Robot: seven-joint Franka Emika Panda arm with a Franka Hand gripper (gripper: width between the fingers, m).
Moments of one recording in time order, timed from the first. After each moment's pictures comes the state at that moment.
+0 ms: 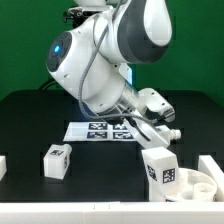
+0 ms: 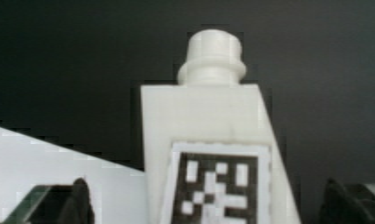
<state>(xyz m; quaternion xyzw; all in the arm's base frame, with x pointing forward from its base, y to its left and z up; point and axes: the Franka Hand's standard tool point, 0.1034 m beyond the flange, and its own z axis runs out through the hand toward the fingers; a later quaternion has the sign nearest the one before) 0.392 0.076 0.008 -0.72 0.57 0.37 0.15</state>
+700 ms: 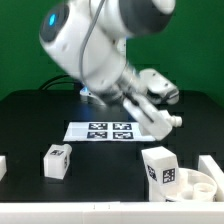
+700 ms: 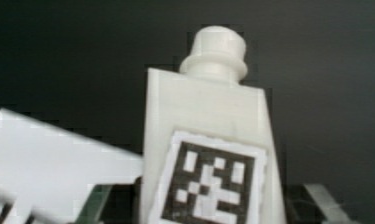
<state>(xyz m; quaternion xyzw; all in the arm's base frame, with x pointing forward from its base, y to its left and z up) 0.461 0.063 0.091 -0.79 0.53 0.31 0.10</state>
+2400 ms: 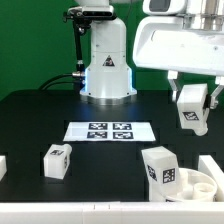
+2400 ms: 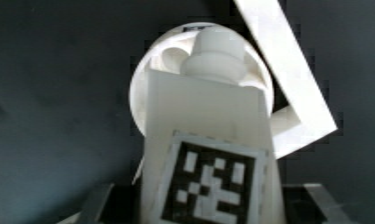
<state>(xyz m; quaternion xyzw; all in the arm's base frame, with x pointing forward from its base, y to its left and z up) 0.593 0.101 0.145 -0.96 0.28 -0.08 -0.02</state>
